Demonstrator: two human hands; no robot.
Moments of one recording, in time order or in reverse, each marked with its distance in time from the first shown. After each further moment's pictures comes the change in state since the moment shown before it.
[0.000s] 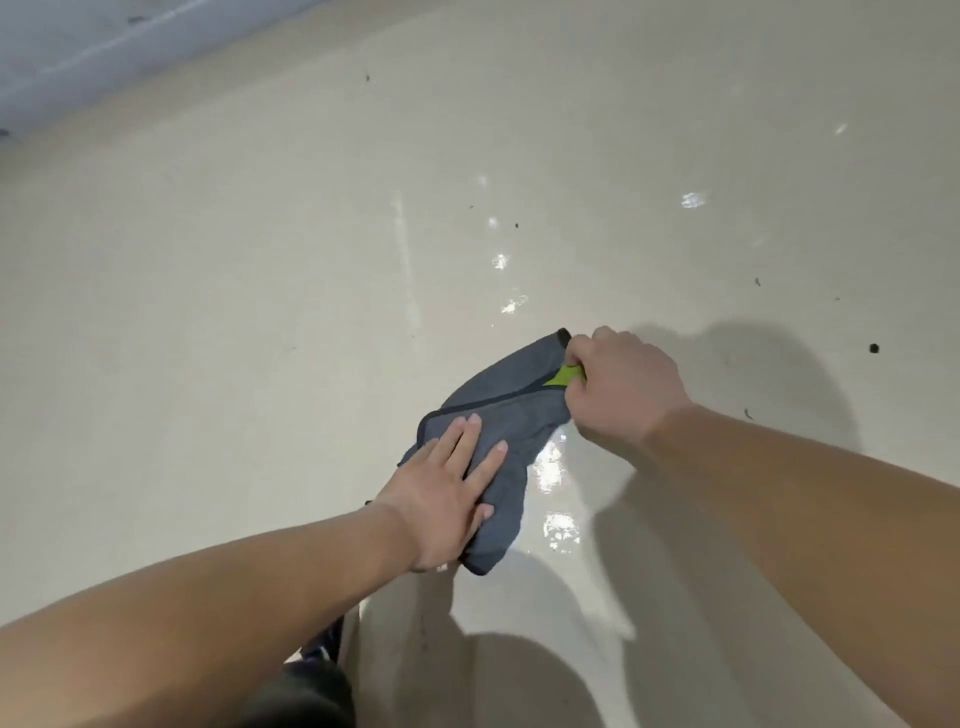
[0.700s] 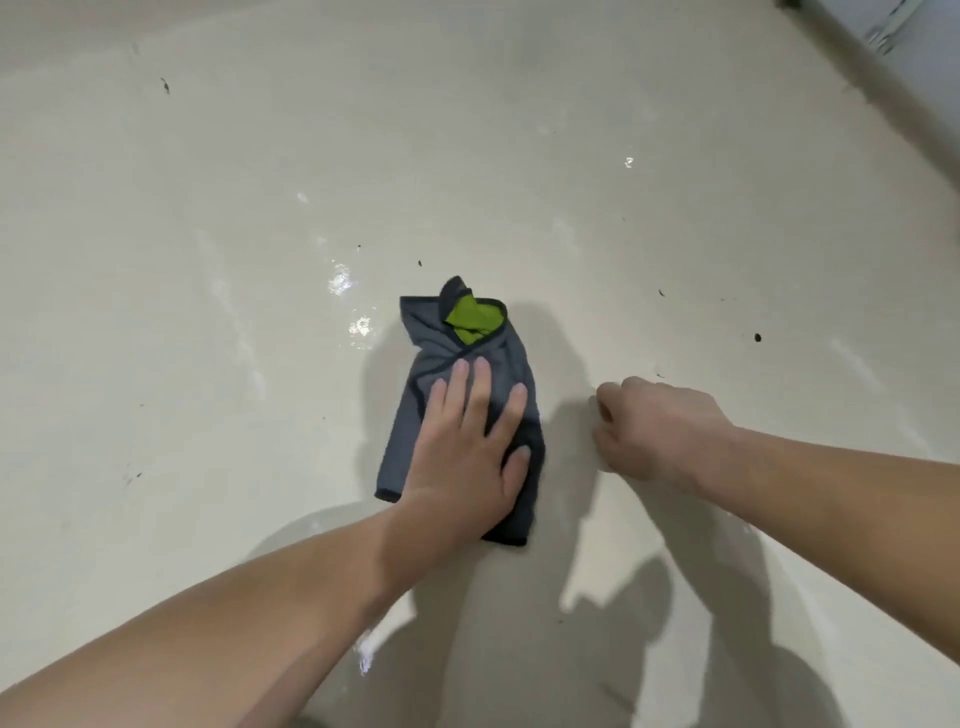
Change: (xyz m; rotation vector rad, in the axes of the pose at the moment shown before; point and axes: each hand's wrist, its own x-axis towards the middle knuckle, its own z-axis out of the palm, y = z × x) left_hand 0.124 -0.024 -0.035 -0.229 0.613 0.196; right_hand -0.008 0.000 -0.031 -0.276 -0.314 0.417
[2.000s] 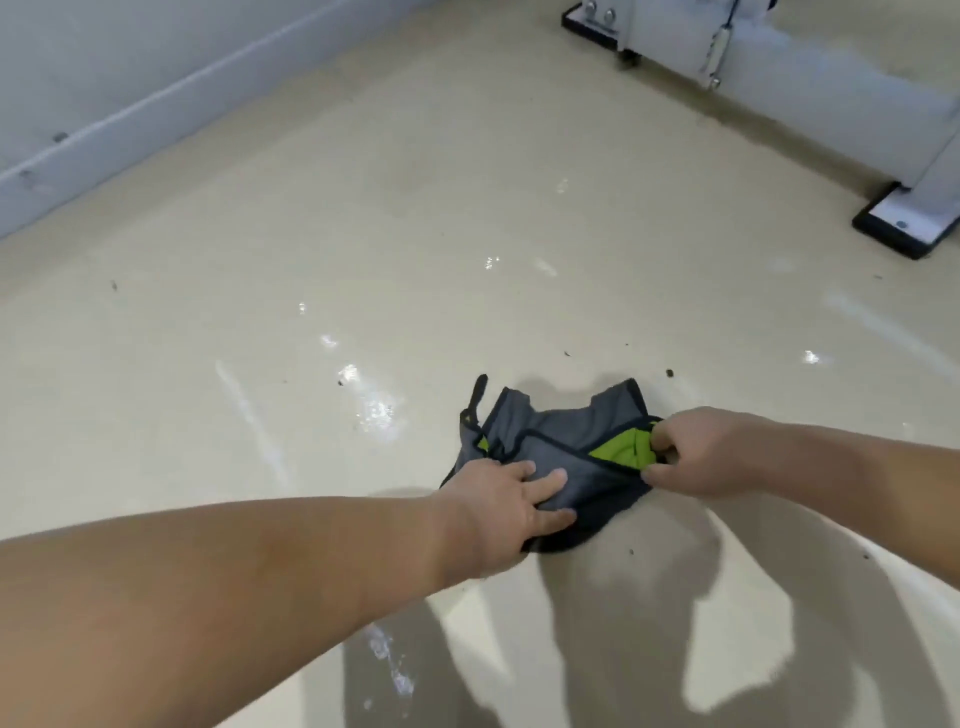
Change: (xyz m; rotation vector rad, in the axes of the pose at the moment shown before) left_hand 0.089 0.109 -0.097 0.550 -0.644 0.706; right_hand -0.021 0.160 -0.009 0.287 -0.256 0.126
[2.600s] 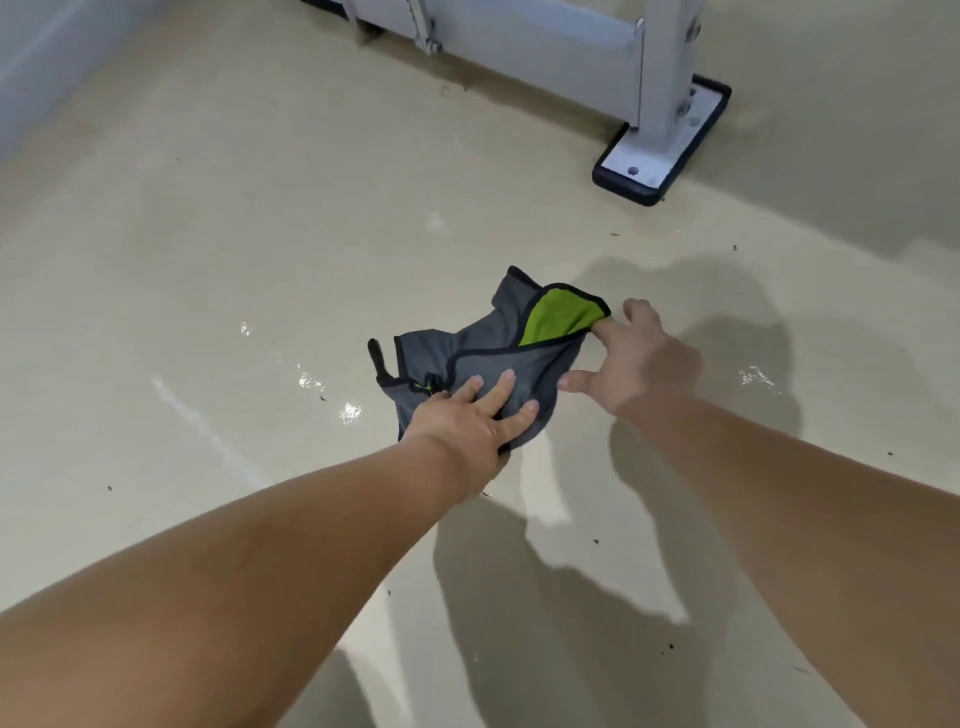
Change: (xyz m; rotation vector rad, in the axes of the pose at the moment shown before) left_hand 0.190 0.069 -0.199 -0.058 -0.148 -0.230; right_hand 0.045 0.234 0.013 0.450 0.570 0.283
